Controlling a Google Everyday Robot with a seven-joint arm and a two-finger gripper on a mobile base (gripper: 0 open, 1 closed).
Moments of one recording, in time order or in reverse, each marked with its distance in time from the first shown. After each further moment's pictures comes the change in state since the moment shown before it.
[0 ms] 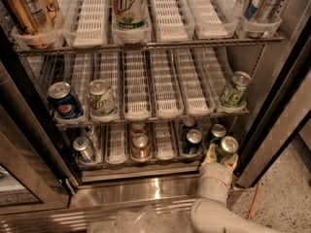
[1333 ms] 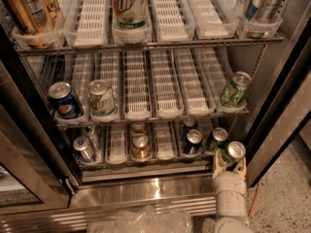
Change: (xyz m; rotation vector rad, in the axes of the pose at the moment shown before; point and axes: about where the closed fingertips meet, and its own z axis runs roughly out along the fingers) arm -0.005 -0.023 -0.011 -0.195 -0.079 -0.073
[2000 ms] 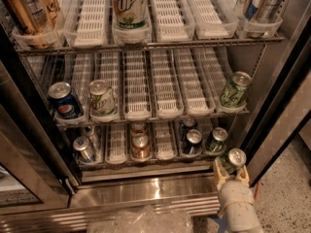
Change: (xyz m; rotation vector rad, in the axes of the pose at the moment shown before) arm 0.004 0.003 -0.026 -0.163 0.039 0.016
